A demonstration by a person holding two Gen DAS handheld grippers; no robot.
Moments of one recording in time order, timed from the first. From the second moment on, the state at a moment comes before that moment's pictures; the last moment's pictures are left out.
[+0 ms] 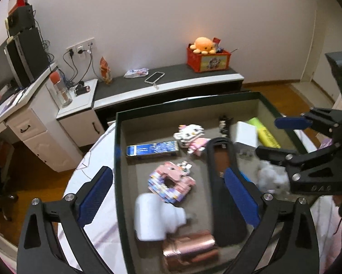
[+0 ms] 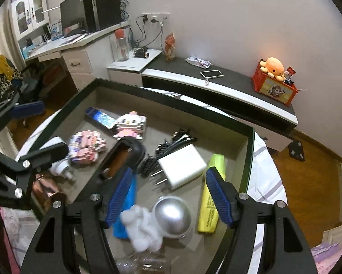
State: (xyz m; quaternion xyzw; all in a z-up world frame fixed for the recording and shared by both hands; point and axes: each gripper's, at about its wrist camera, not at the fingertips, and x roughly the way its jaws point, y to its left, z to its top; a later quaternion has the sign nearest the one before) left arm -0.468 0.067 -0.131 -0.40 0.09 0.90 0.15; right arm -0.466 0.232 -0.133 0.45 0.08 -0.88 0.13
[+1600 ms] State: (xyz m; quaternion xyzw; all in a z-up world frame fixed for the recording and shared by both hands) left arm -0.171 0.016 -0.023 -0.19 0.01 0.98 0.06; right arm -0.163 0.195 -0.015 0.22 0.03 -0.97 0.06
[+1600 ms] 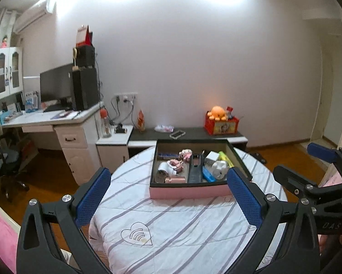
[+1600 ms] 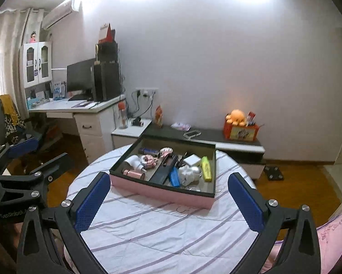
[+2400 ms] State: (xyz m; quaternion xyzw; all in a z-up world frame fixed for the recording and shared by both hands) left arm -0.041 0.018 0.040 -0.02 0.05 1.00 0.00; right arm -0.043 0.179 0.049 0.07 0.06 -0.99 0.04
